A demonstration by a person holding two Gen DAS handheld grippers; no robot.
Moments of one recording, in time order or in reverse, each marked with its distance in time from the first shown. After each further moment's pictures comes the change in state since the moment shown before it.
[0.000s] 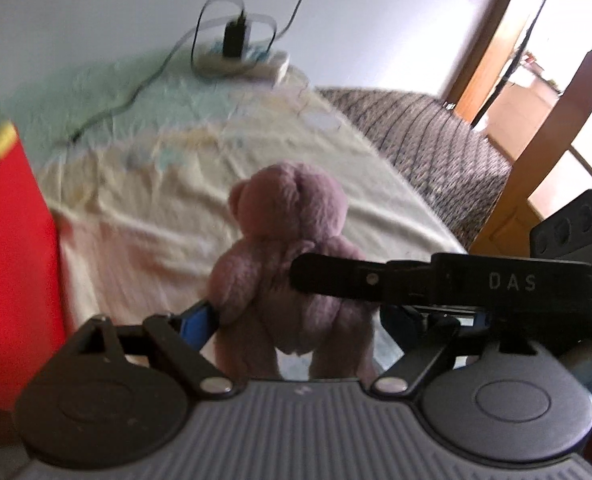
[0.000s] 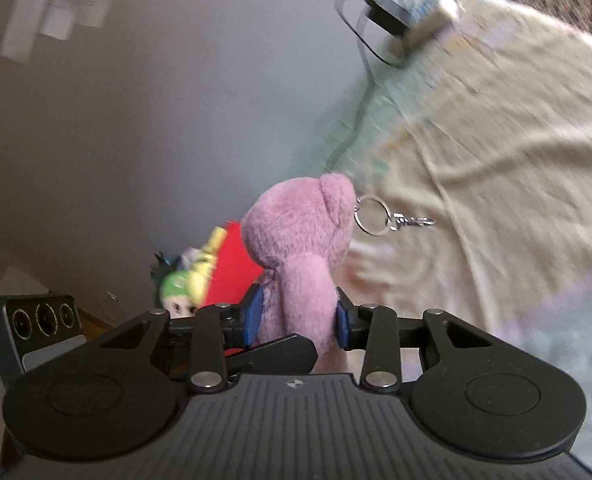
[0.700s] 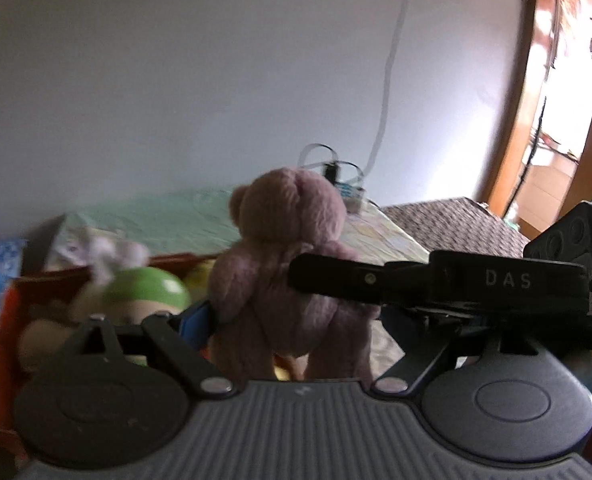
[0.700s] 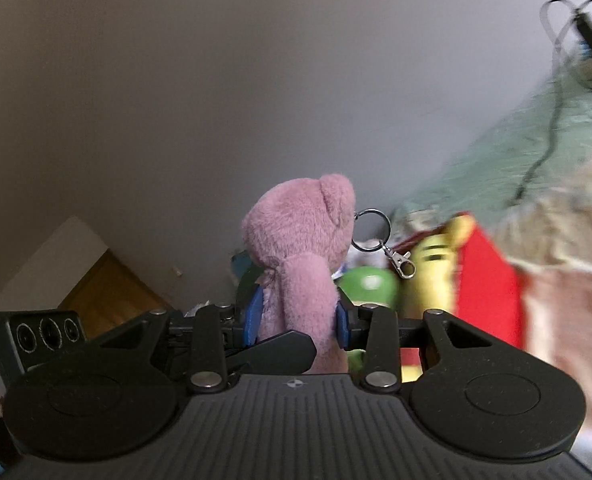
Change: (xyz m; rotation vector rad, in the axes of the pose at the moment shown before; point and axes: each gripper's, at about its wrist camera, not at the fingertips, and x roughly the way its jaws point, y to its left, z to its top) left arm -0.174 0.103 -0.016 0.024 -0.335 0.157; right arm 0.108 0.154 -0.042 -0.211 -0.005 0.234
